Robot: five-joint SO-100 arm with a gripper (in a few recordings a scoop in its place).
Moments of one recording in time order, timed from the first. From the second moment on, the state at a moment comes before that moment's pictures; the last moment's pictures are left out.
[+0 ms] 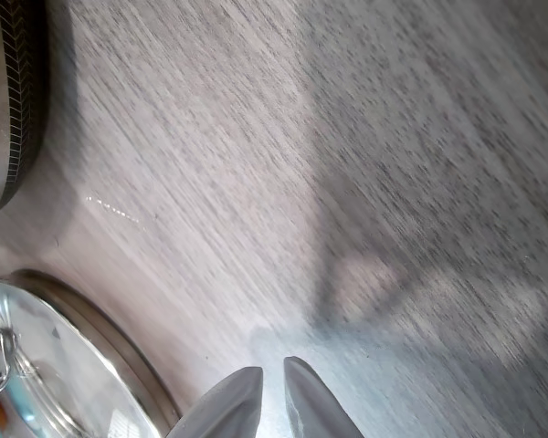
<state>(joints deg) -1.8 189.5 176.7 70.8 3.3</state>
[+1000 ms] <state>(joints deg) -5.8 189.5 176.7 70.9 2.8</state>
